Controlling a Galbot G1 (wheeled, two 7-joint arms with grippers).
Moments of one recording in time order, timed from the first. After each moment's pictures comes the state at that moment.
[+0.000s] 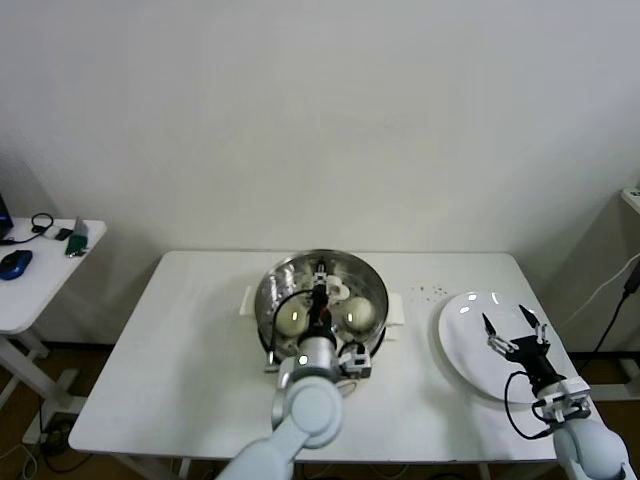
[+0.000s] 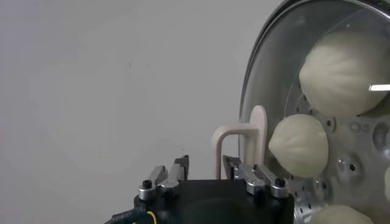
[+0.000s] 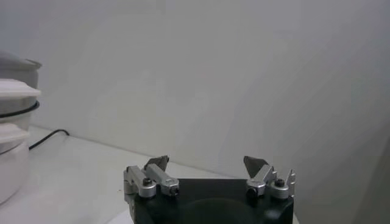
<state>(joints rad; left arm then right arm) 0.93 -1.40 0.21 -1.81 1.55 0.74 0.32 -1.31 1.09 0.70 1.51 0.31 0.19 -0.25</state>
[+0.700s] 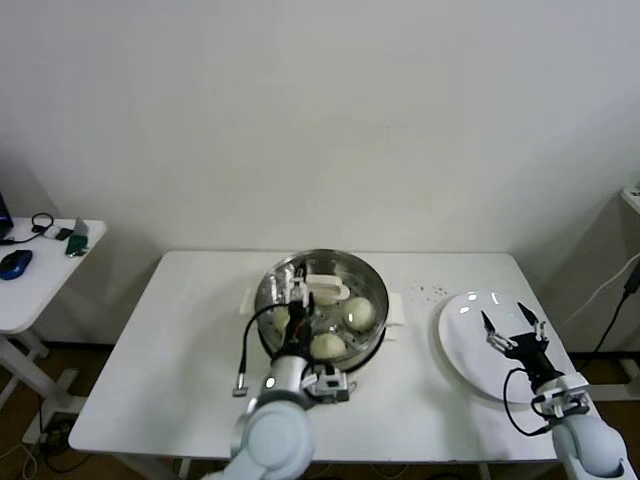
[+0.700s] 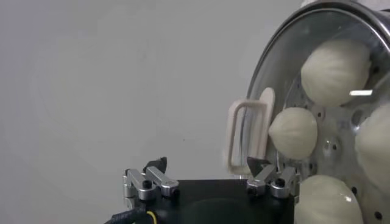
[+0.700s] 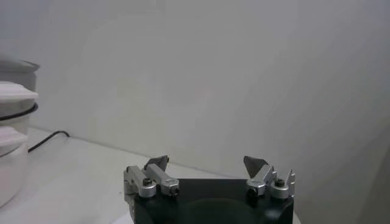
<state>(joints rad) 1.06 -1.27 0.16 -2.04 1.39 0.74 0.30 -1.29 1.09 0.69 1.51 0.31 0.18 -0.26</state>
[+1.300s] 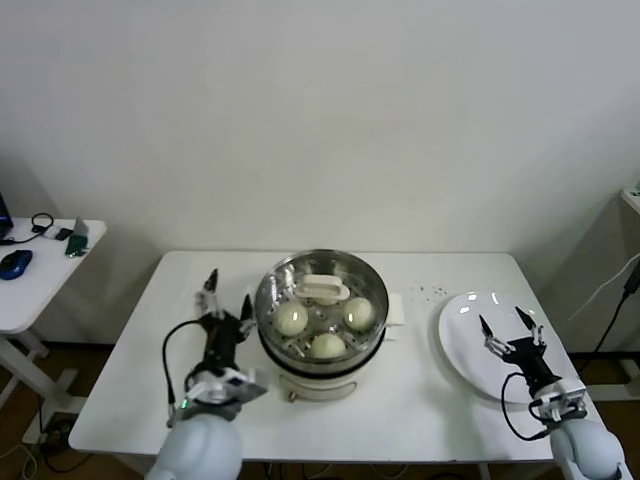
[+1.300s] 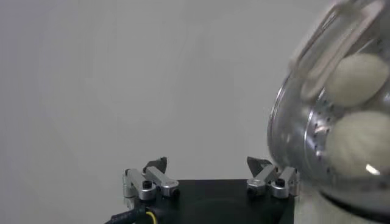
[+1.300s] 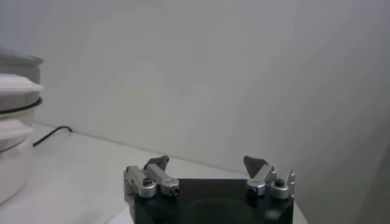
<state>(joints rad) 1.30 -1.18 -0.17 -2.14 0.73 0.66 -0.14 -1.30 1.10 0.69 1.51 0.30 0.18 -0.26</state>
